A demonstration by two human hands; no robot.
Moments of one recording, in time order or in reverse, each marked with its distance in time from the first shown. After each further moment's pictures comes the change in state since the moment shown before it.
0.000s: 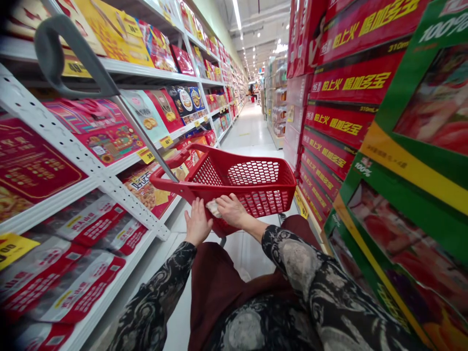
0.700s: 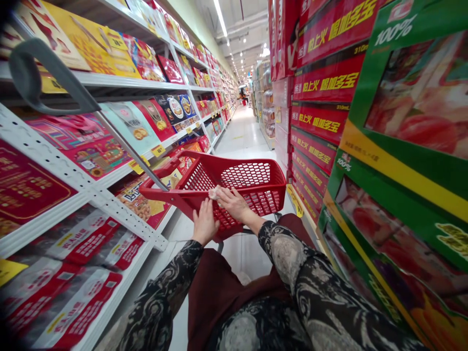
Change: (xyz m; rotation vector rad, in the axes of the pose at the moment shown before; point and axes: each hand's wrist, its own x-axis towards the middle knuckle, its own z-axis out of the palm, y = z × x) left_hand 0.014 0.050 -0.008 0.051 -0.137 0.097; right_hand -0.014 0.041 -0.002 -0.078 0.099 0.081
